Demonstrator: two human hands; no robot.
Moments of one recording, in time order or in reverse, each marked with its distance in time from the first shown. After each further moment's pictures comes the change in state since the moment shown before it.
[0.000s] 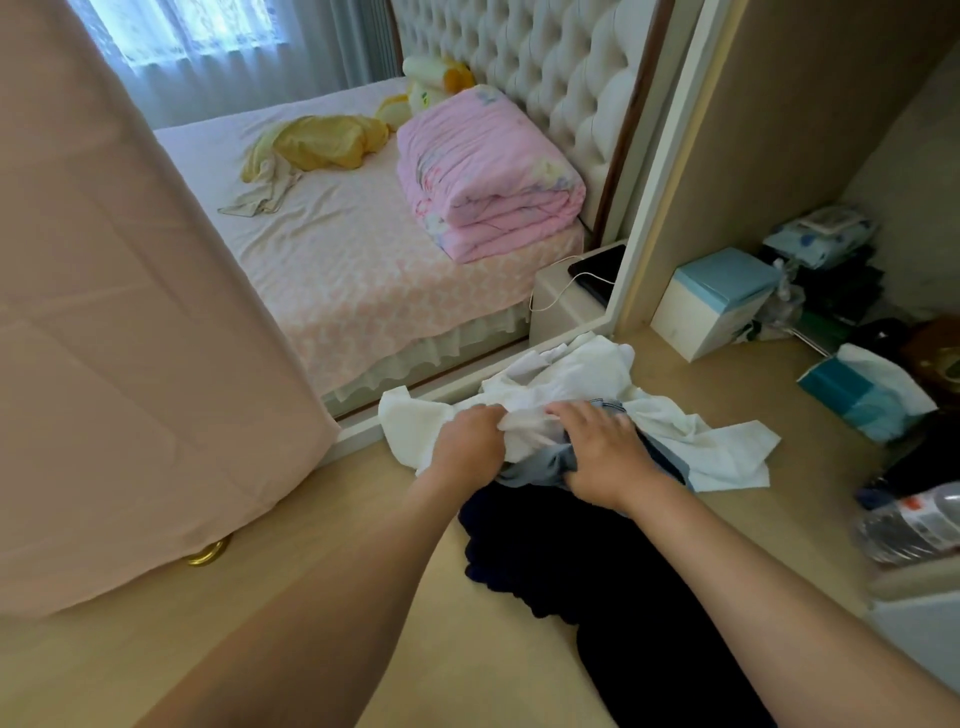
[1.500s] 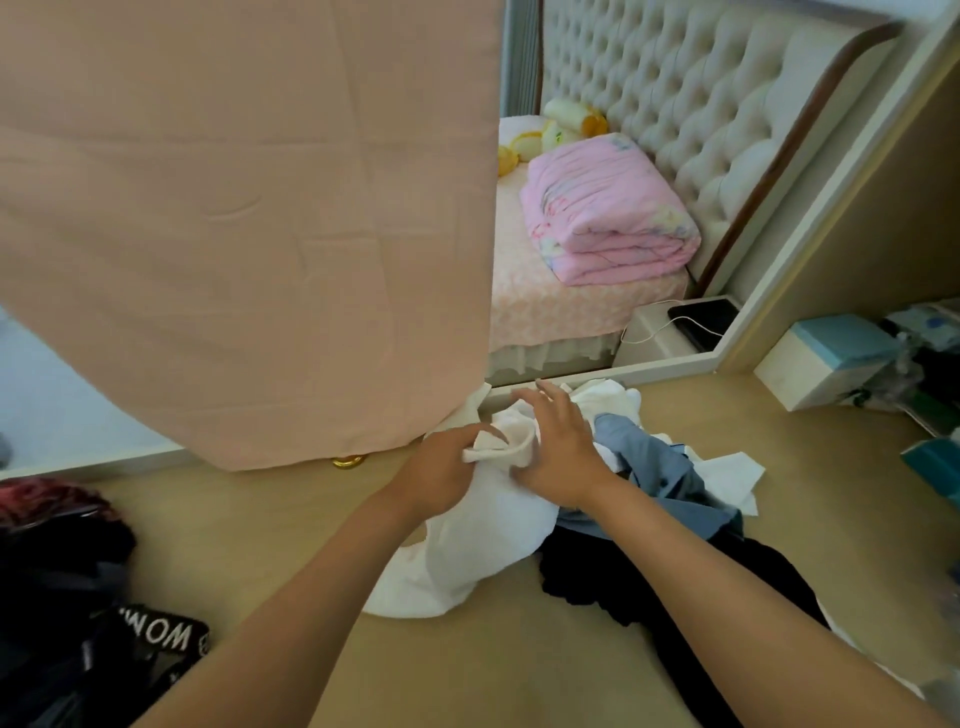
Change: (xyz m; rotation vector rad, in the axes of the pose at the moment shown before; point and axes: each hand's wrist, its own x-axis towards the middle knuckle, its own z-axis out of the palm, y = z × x) left_hand -0.203 -0.138 -0.066 -0.501 0.189 0.089; right_hand -0.028 -0.208 0.009 0.415 0.120 -0.258
